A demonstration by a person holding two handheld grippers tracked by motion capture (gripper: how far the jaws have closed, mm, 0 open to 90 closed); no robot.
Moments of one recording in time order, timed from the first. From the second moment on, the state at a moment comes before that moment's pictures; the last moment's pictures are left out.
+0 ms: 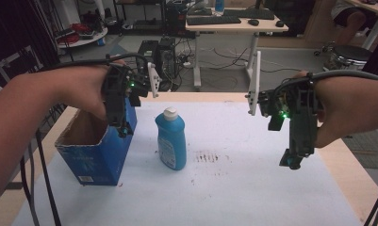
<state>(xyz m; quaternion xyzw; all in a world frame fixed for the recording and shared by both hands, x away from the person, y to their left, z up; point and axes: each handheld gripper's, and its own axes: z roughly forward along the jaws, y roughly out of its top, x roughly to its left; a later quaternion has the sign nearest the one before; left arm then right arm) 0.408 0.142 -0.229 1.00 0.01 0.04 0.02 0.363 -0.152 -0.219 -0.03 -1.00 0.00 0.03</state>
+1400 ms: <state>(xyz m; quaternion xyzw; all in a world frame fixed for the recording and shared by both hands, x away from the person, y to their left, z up) 0.351 0.152 -0.220 1.00 0.01 0.05 0.01 0.377 -0.117 -0.251 -0.15 -0.98 -0.16 -0.01</state>
